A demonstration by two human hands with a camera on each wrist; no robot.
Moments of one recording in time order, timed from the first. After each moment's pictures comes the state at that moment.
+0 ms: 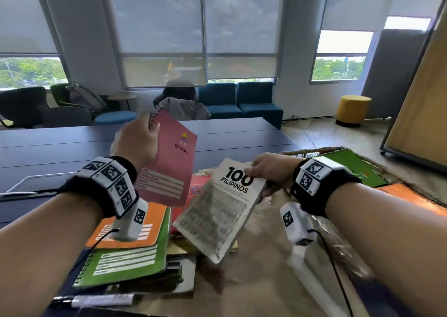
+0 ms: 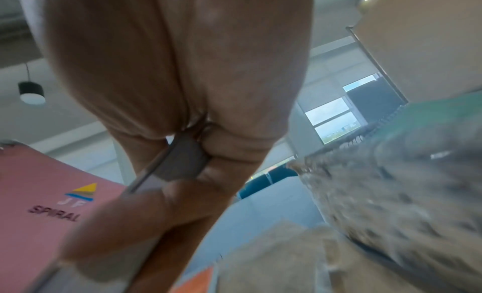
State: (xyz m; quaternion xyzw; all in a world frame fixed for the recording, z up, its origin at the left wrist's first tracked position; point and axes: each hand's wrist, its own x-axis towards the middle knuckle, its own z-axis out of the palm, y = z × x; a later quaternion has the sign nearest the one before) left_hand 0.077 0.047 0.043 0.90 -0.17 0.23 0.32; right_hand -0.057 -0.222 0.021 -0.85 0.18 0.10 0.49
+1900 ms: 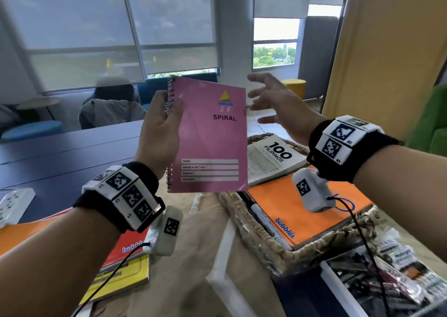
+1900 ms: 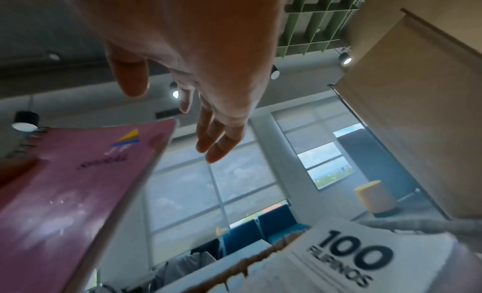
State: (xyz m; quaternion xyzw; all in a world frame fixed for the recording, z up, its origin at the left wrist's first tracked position) left_hand -0.009 -0.184 0.040 0.63 -0.38 0.09 0.67; right_hand -0.142 -0.384 0.080 -0.82 0.10 -0.28 0.49
